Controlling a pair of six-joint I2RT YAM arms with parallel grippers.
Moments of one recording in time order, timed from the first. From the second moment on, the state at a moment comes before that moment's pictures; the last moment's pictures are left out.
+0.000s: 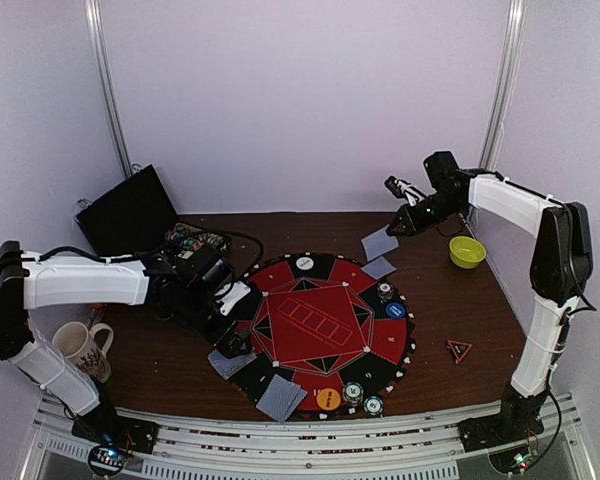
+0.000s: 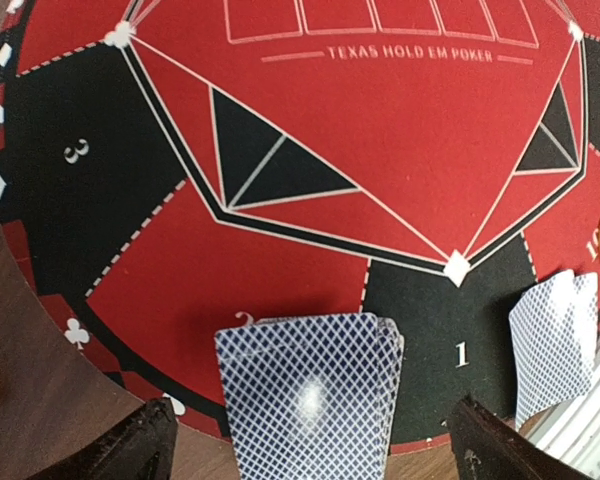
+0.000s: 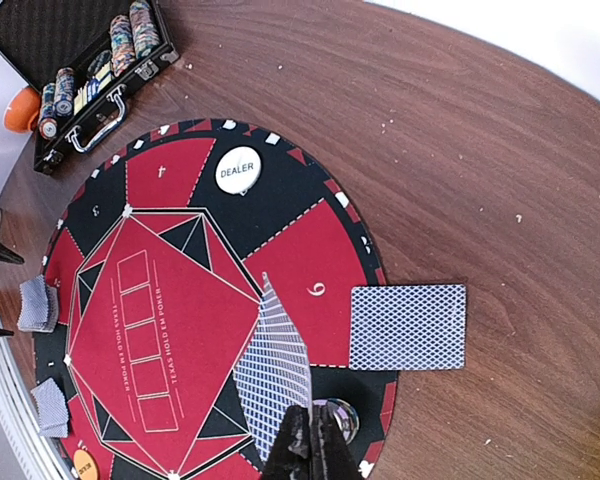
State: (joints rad) left arm -0.82 1.49 0.93 -0.60 0.08 -0.08; right arm 0.24 1.90 1.67 -0.75 -0.49 -0.18
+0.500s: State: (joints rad) left arm -0.84 1.56 0.94 -0.61 0.06 -0.09; right arm 0.22 1.90 1.60 -0.73 -0.50 -0.19
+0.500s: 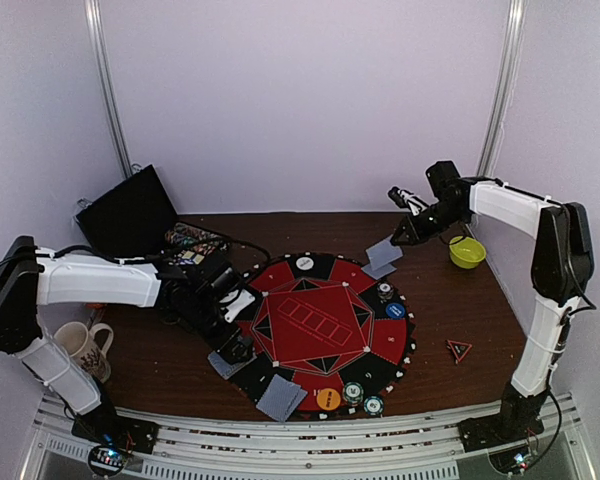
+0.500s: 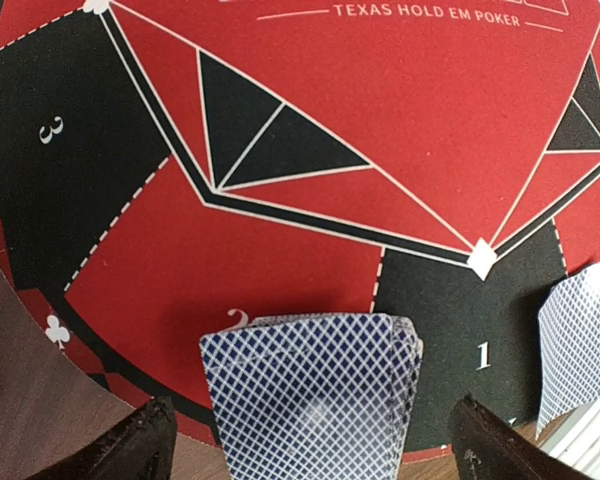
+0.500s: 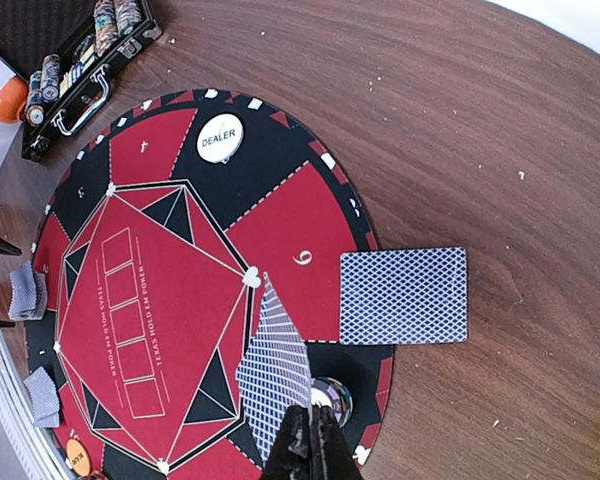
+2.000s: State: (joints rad) left arm -0.86 1.67 0.95 -0.64 0.09 -0.05; right arm 0.22 1.88 1.58 -0.72 -0.51 -0.22
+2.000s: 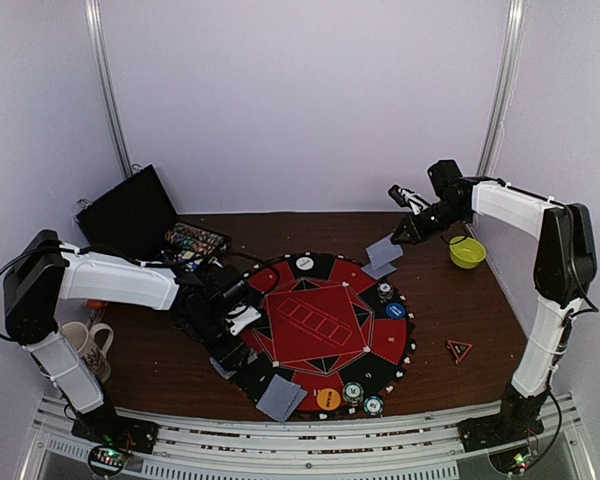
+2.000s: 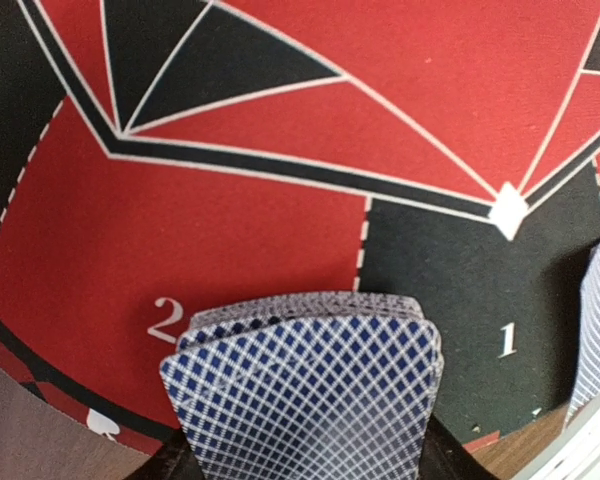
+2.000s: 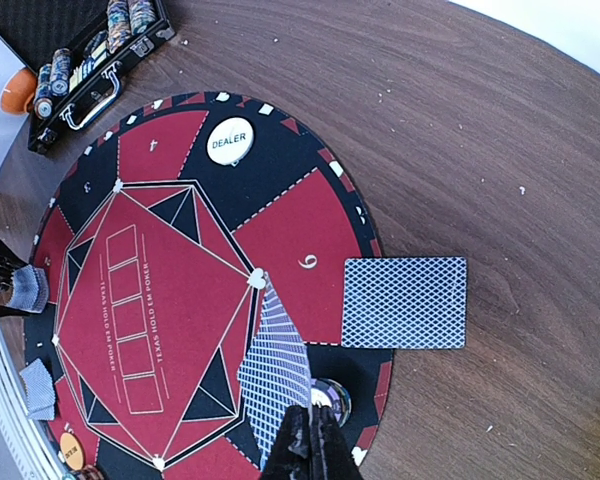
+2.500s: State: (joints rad) left arm -0.87 1.65 0.97 -0.69 0.06 0.03; right arm 0.21 2.19 1.93 -0.94 -0.53 -0.39
